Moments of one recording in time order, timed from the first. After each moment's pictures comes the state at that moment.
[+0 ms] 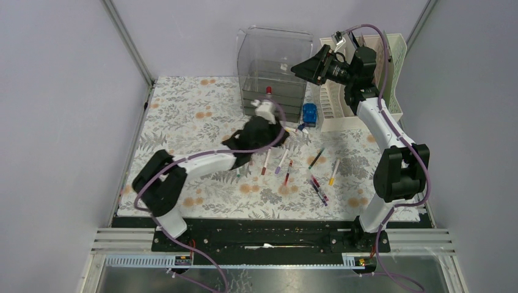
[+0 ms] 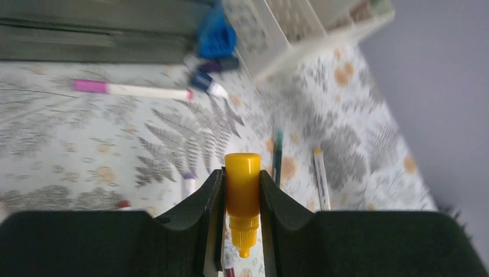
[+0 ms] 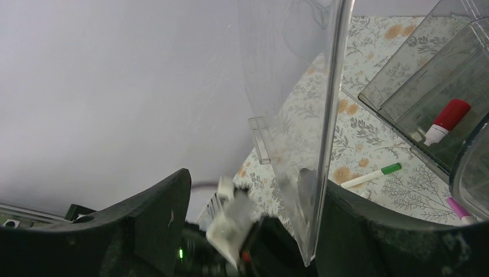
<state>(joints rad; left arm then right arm) -0.84 1.72 1.10 0.23 -0.09 -0.52 0.14 1.74 1.53 0.24 -0.93 0.94</state>
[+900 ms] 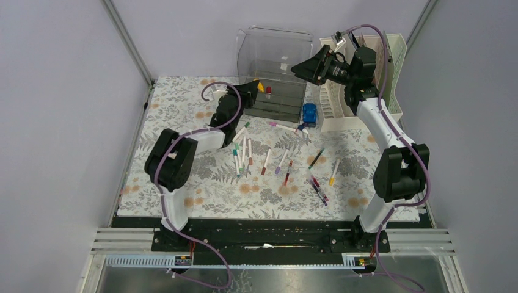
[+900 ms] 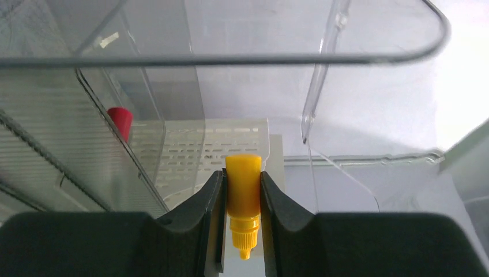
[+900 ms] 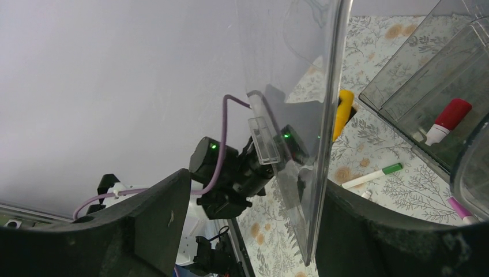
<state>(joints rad) -0.46 1.89 1.10 0.83 -0.18 -1.57 0.14 1.74 1.52 0.25 -0.93 0.94</state>
